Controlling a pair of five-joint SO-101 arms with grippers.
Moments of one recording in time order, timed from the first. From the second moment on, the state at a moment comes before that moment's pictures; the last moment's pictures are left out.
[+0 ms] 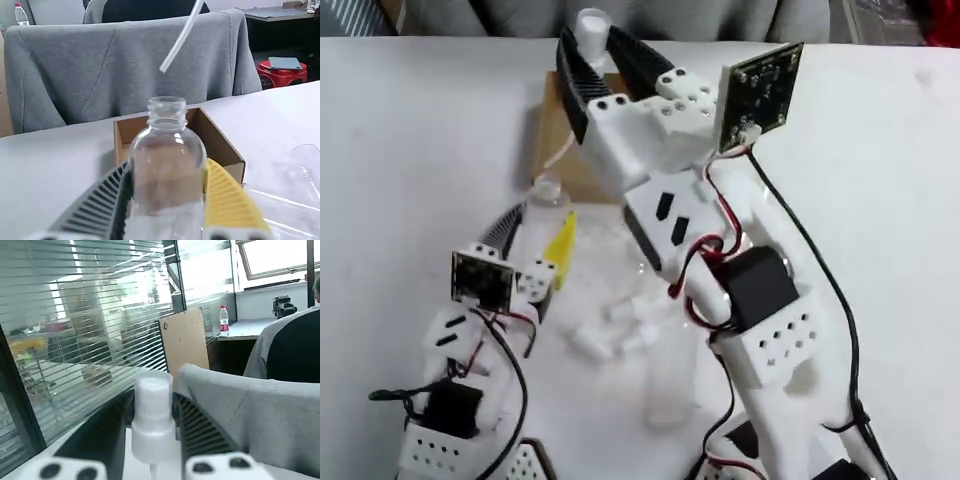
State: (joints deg) left arm 8.6 -97.5 87.7 28.7 -2.1; right arm -33.3 -34.5 8.3 25.4 -10.5
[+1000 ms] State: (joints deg) left arm 8.6 -97.5 87.7 28.7 -2.1; right arm -35.2 -31.0 8.8 28.0 -7.4
